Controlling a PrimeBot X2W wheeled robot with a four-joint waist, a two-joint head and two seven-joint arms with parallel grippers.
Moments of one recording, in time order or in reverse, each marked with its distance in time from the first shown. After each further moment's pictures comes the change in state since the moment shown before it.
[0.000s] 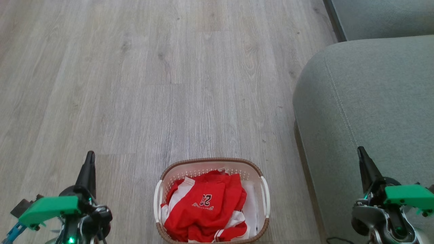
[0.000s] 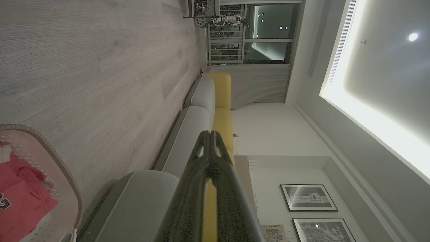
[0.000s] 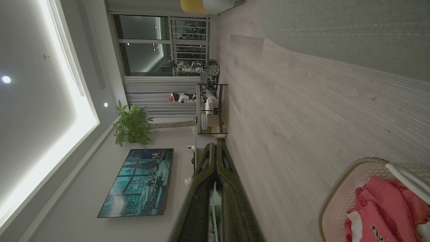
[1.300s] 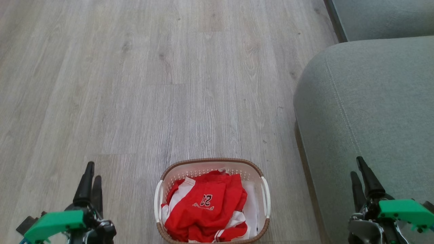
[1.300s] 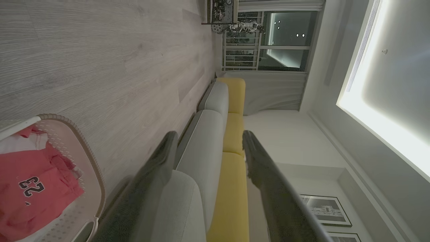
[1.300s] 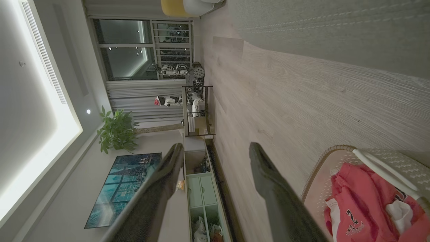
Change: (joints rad) left arm 0.059 -0.009 -0.014 0.021 0.000 0.002 -0.036; right arm 0.056 0.007 0.024 0.030 0.006 0.000 -0.035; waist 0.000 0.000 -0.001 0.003
